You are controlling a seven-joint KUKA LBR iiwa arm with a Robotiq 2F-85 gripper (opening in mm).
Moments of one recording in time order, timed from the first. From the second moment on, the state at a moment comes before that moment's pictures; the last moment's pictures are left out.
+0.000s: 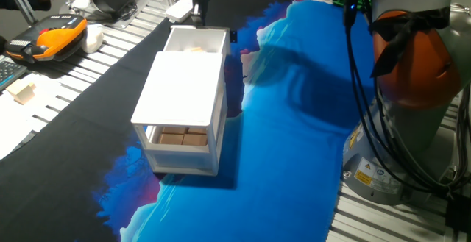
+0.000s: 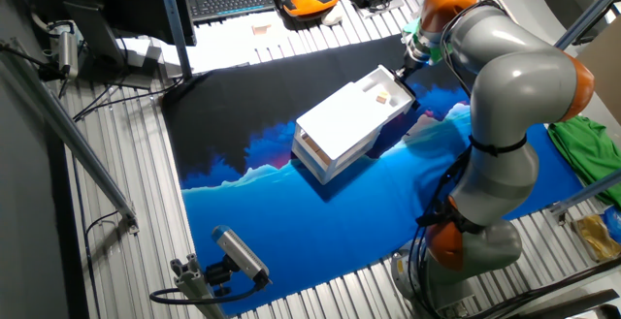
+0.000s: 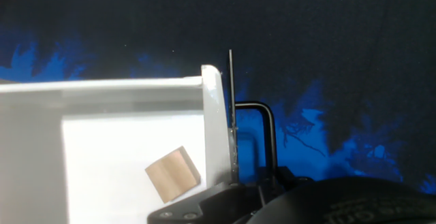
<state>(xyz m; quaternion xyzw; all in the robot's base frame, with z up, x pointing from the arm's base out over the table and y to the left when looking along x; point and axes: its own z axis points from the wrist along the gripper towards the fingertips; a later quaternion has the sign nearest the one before) 0.577 -0.135 0.173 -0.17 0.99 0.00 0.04</state>
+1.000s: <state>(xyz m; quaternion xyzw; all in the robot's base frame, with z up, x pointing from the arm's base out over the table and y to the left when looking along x) 0.569 -0.119 0.178 -0.16 0.99 0.00 0.04</state>
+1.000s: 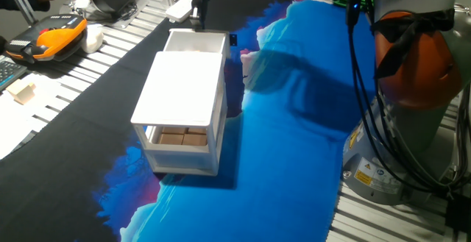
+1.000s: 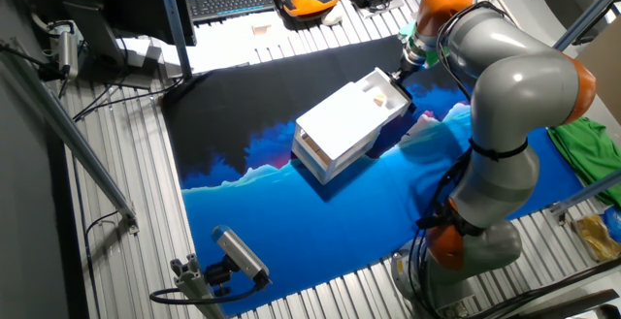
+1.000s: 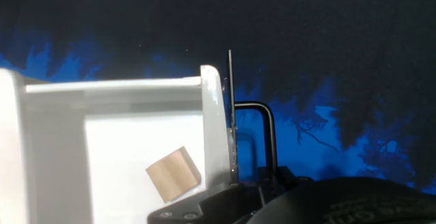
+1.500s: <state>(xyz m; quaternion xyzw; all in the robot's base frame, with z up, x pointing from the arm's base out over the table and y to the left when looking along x) 0.568 -0.118 0.177 -0.18 0.98 0.00 0.05</state>
